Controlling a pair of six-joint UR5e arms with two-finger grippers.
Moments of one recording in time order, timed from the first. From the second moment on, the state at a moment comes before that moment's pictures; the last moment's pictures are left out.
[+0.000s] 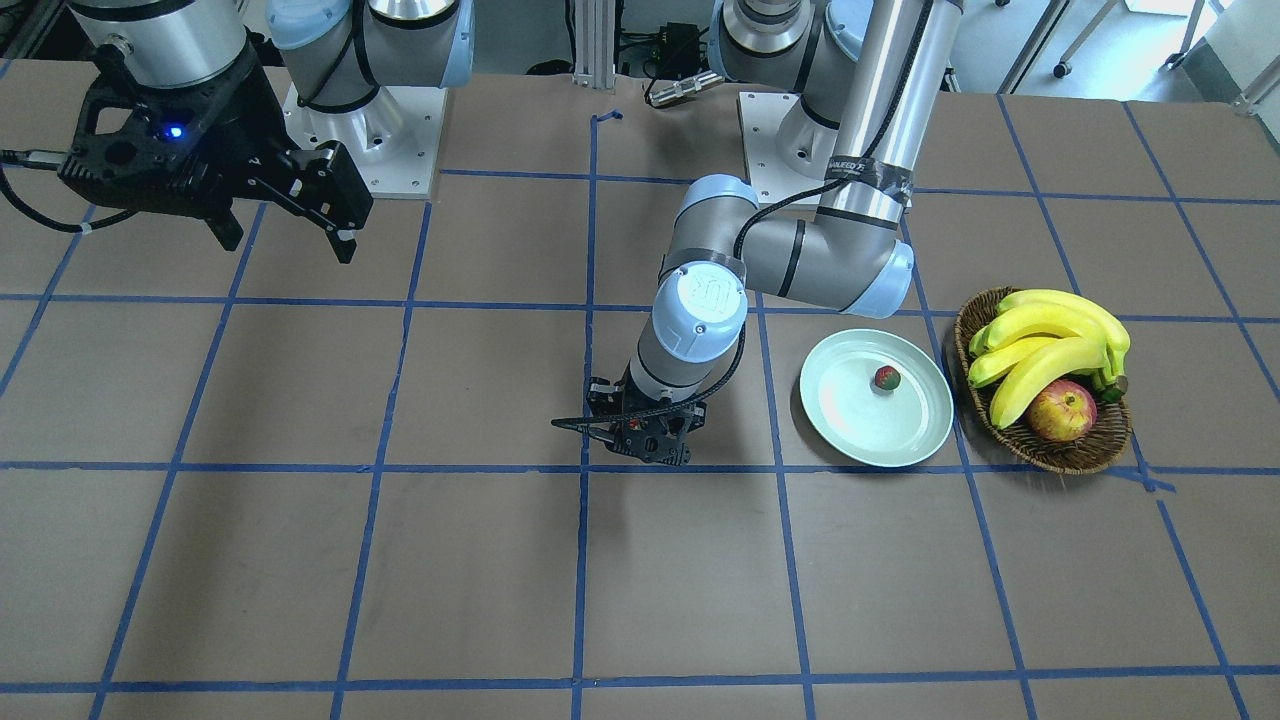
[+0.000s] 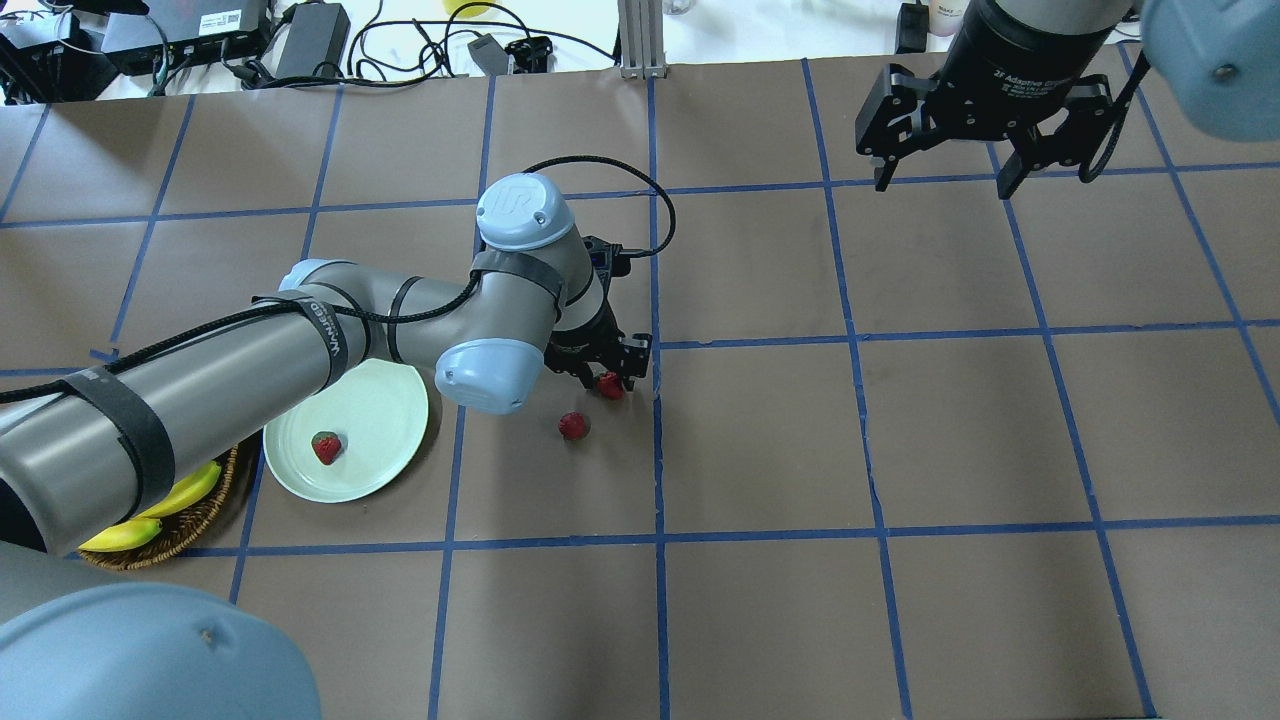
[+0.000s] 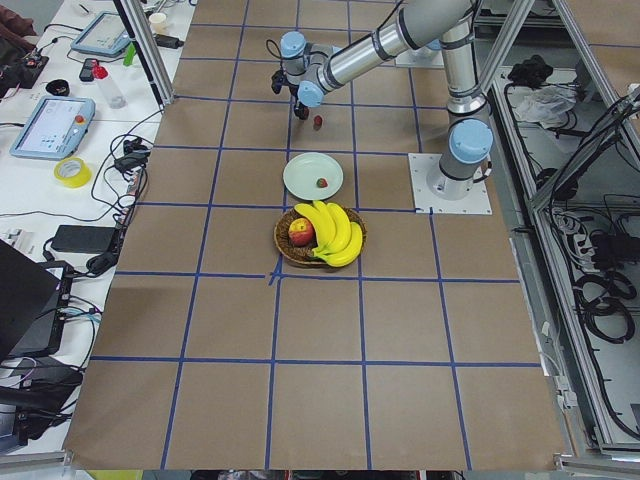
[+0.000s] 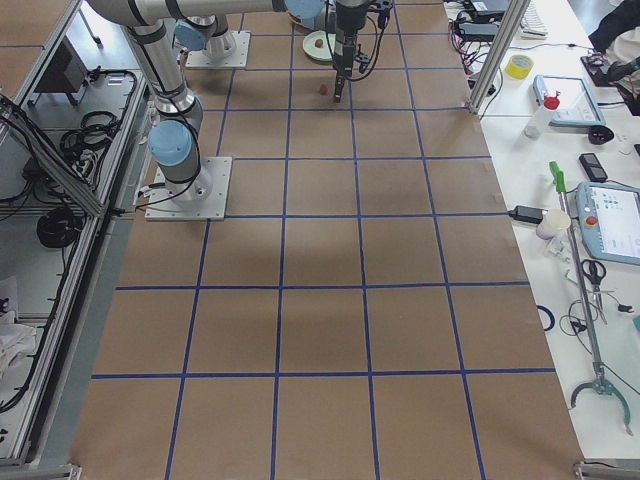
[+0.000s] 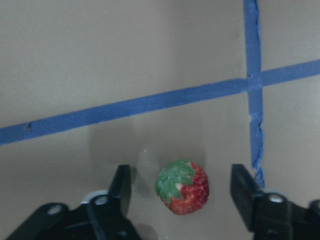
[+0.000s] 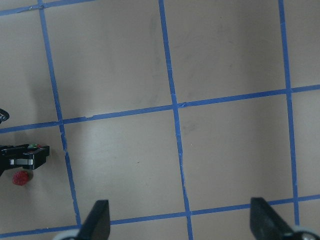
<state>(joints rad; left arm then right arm) -1.84 -2.04 -1.85 -0.86 1.41 -0.10 1.59 -1.56 1.49 -1.56 -1.56 0.14</state>
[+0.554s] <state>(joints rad) -1.82 -2.03 -1.77 -0.89 1.41 -0.09 1.59 -1.56 1.49 -1.56 -1.56 0.14</state>
